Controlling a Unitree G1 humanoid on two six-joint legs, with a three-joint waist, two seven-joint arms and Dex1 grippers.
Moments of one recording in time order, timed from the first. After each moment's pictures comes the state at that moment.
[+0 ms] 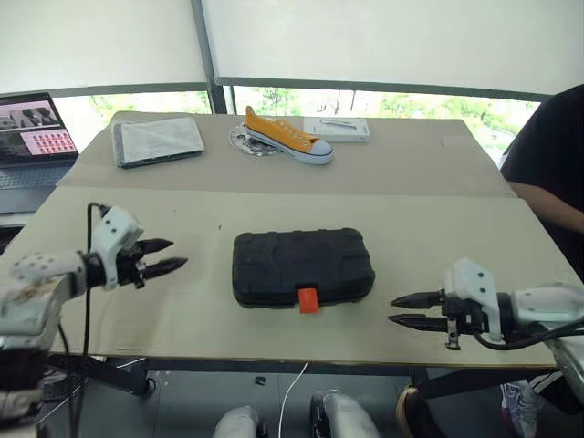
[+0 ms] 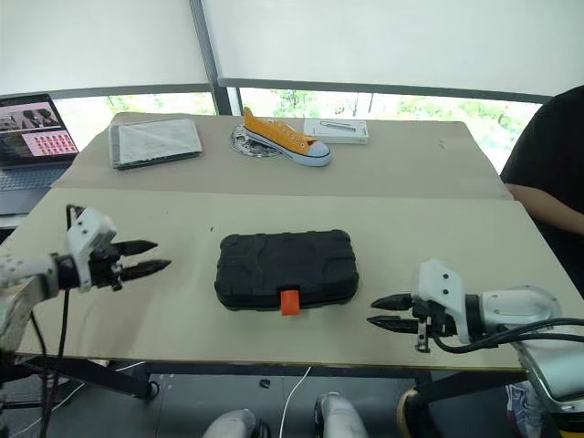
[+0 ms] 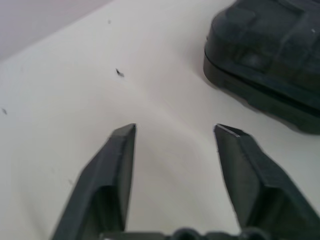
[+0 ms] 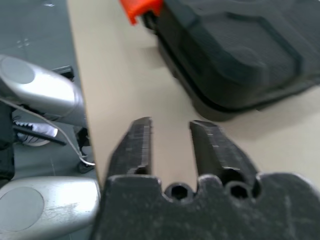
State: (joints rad) left arm -0.47 0.86 0.06 0.24 -0.30 0.34 -1.07; right arm 0.00 -0.98 -0.07 -0.42 0.42 0.36 1.15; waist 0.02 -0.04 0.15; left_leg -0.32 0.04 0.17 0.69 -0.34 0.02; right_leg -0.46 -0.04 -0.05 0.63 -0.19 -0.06
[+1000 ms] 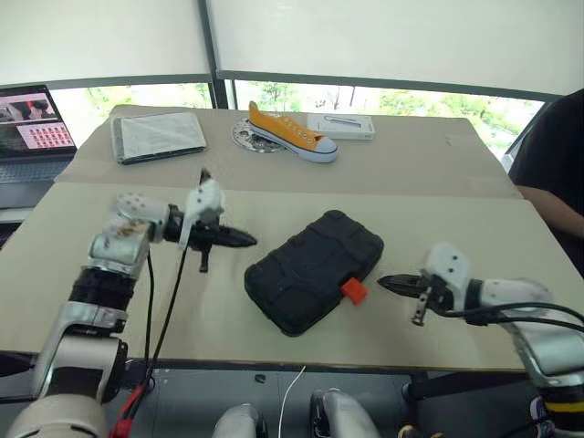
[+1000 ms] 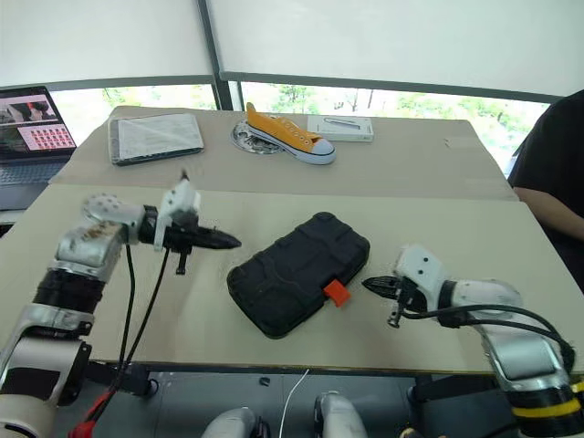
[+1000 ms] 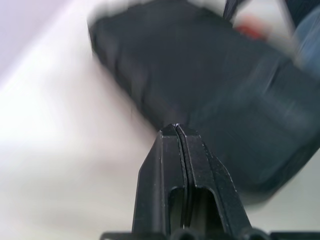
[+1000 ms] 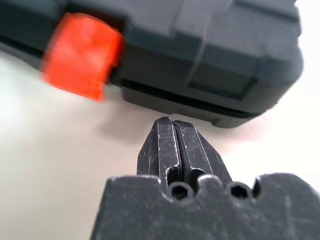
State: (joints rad) left arm -0.83 0.66 -0.13 0.23 -0.29 0.39 -1.46; right arm -0.09 -0.82 -0.12 -0.39 0.39 0.48 0.98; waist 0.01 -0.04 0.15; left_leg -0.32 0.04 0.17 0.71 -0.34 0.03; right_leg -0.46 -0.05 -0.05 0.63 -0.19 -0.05
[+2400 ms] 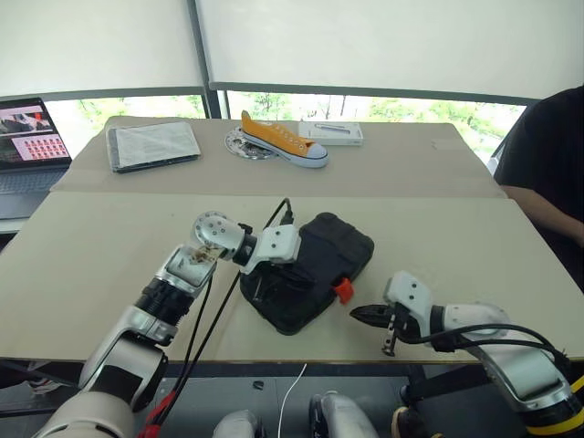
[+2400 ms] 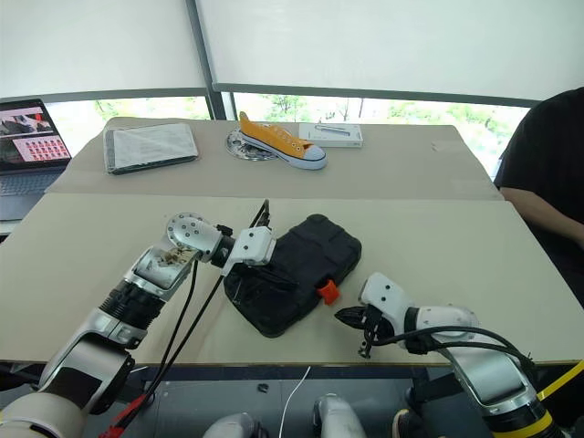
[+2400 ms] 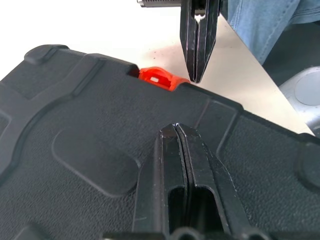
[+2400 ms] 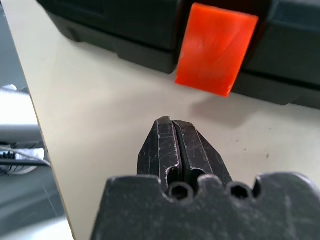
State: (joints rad) left arm -0.78 0.49 -0.41 0.26 -0.11 0.09 -1.39; right arm -0.09 -0.75 0.08 -0.44 0.36 0.56 0.87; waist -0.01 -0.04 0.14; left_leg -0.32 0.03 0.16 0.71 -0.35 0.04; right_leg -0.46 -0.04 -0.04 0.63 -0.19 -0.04
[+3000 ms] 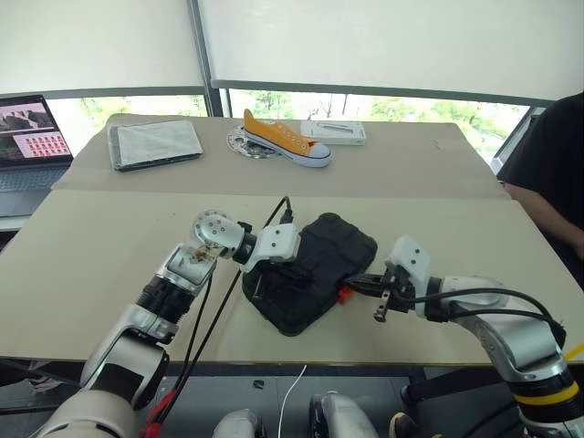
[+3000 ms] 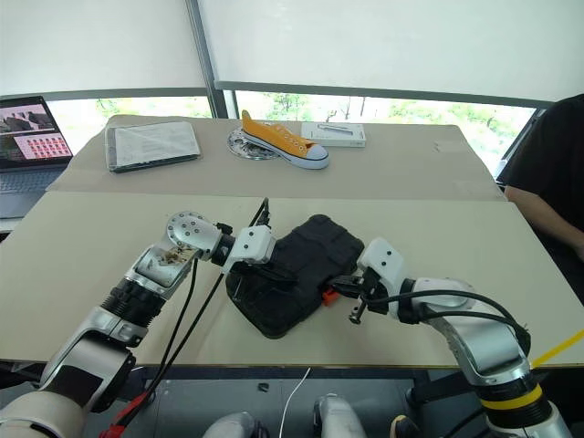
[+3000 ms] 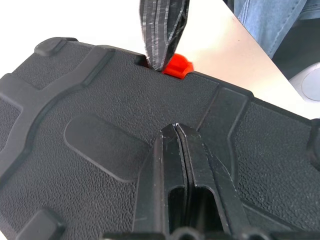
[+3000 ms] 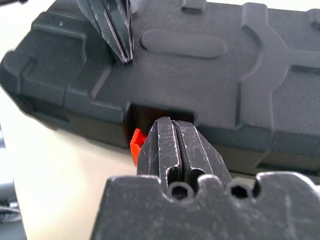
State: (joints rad) left arm -0.79 0.48 -0.41 0.27 -0.10 0.07 -1.39; right arm -0.16 -0.75 0.06 -0.42 0.42 0.66 0.83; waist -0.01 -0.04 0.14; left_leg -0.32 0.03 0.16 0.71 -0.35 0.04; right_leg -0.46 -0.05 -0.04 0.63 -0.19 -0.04
